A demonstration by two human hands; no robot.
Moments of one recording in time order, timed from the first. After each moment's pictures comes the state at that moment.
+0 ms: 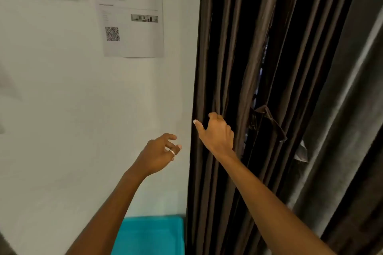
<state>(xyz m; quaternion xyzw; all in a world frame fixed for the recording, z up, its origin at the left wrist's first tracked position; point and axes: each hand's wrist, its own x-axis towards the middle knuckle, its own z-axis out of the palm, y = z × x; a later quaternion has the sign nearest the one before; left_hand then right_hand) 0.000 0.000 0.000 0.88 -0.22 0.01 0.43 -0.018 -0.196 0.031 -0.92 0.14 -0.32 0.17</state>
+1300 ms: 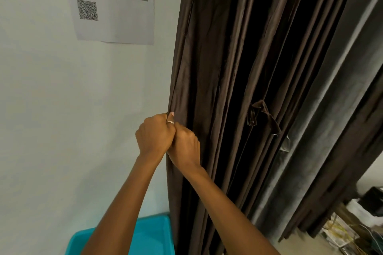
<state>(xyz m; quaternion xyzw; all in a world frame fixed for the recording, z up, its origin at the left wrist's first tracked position) 0.043 -0.029 0.035 0.89 -0.14 0.23 0.36 0.009 -0.108 -0.009 -0.89 0.03 -0.40 0.24</state>
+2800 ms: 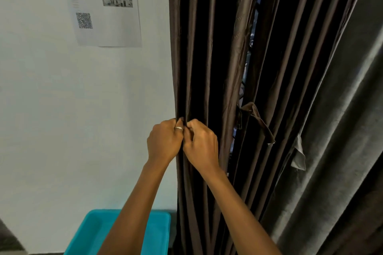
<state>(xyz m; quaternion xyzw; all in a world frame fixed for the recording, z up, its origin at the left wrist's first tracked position) -0.024 -0.137 0.026 0.87 -0.11 0.25 0.40 -0.045 -0.244 0.000 -0.83 -0.07 -0.44 0.33</state>
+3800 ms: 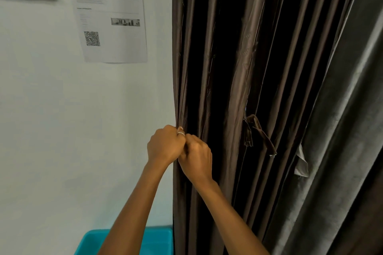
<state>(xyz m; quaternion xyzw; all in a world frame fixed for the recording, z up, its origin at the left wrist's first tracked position) -0.008 -0.110 0.057 0.92 -0.08 0.17 0.34 -0.028 -0.202 -0.005 -0.84 -0.05 -0.43 0.33</state>
